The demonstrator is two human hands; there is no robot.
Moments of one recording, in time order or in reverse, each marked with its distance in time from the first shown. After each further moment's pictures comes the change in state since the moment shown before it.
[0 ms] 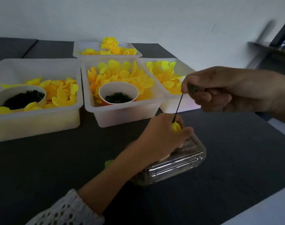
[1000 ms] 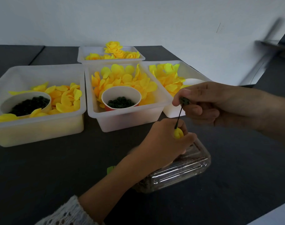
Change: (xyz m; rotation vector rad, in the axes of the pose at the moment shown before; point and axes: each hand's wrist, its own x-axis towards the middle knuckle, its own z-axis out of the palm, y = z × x) left_hand 0.000 0.000 0.000 0.032 -0.001 -0.019; right_hand 0.013 0.019 0.016 0.153 0.005 -0.029
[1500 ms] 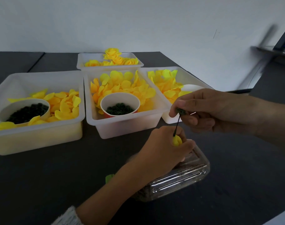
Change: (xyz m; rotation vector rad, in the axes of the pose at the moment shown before) left_hand 0.002 -0.002 0.002 0.042 0.007 -0.009; right_hand 0.000 -0.004 -0.002 -0.147 0.014 0.012
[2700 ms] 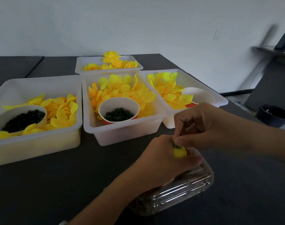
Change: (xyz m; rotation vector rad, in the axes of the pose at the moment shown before) left_hand 0.003 -0.010 -0.008 -0.144 -0.141 0.057; right_hand 0.000 0.014 0.007 -0.543 0.034 -0.261
